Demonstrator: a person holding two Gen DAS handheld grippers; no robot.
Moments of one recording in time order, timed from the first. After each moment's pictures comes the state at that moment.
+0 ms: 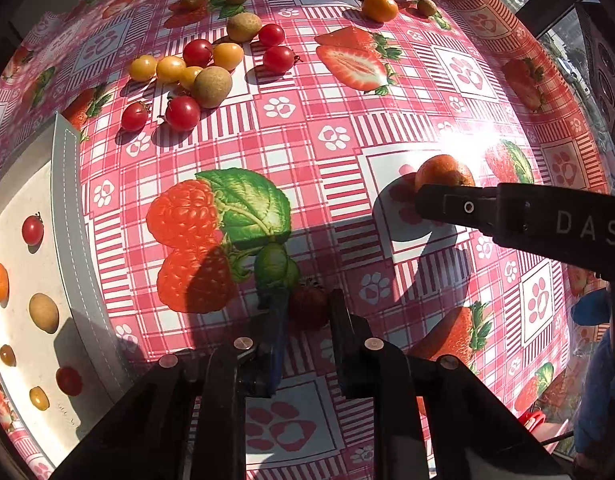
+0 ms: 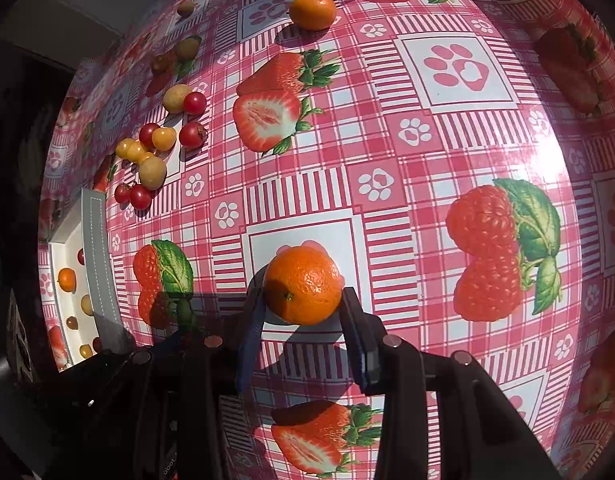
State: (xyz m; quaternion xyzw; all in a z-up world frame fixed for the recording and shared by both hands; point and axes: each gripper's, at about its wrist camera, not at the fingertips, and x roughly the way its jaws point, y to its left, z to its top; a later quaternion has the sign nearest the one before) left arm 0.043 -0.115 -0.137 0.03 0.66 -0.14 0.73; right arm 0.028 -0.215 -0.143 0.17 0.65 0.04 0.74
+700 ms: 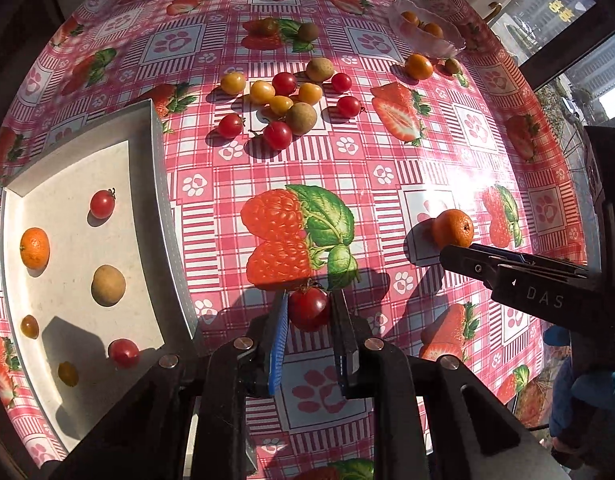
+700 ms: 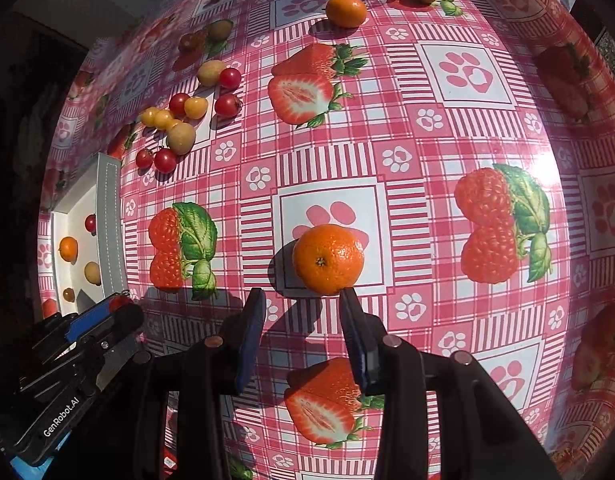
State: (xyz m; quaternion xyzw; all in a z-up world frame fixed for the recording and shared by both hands) left arm 0.040 -0.043 -0.096 -0.02 0.65 -0.12 0.75; right arm 0.011 -0.190 -0.128 0.12 0.66 0.04 0.74
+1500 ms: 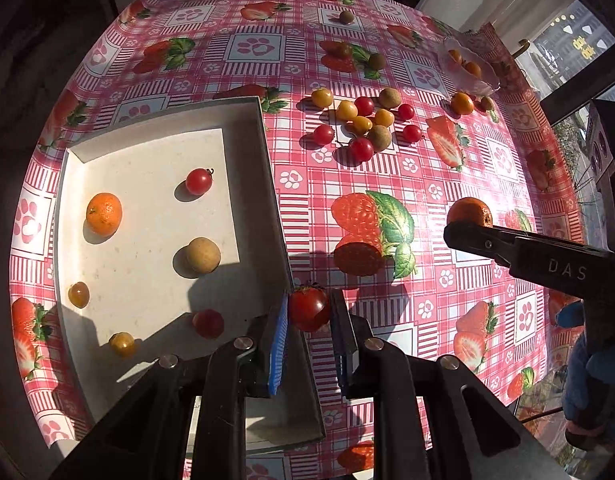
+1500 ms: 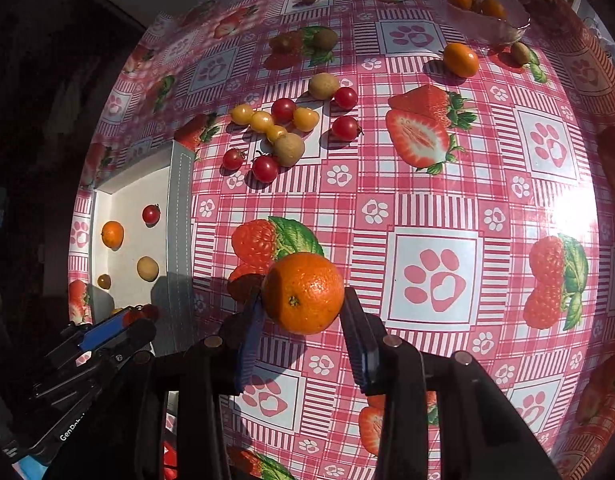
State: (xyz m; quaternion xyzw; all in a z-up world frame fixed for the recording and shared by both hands) left arm 0.021 0.035 -0.070 -0.06 0.63 -0.07 0.77; right arm 0.034 -0.119 -0.100 0.09 0.64 0.13 0.75
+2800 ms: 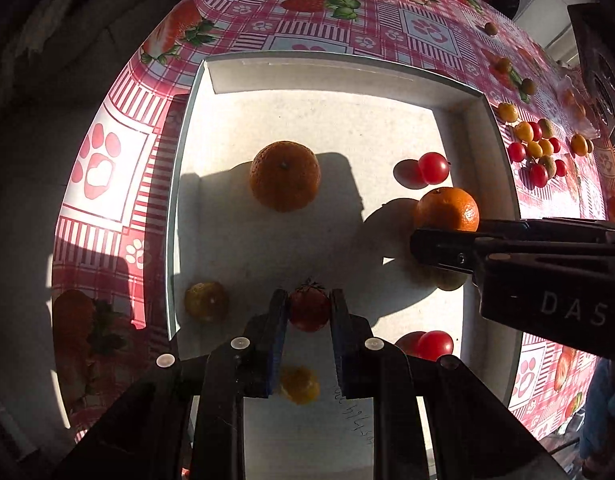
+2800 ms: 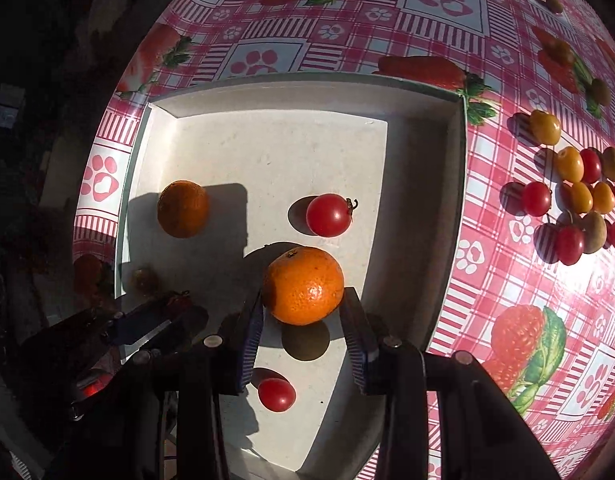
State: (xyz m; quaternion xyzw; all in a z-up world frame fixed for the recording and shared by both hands) left arm 0.032 0.167 -0.135 -0.07 0.65 0.02 0.75; right arm 0.069 0.089 -0.154 -0.02 0.70 0.22 0.68
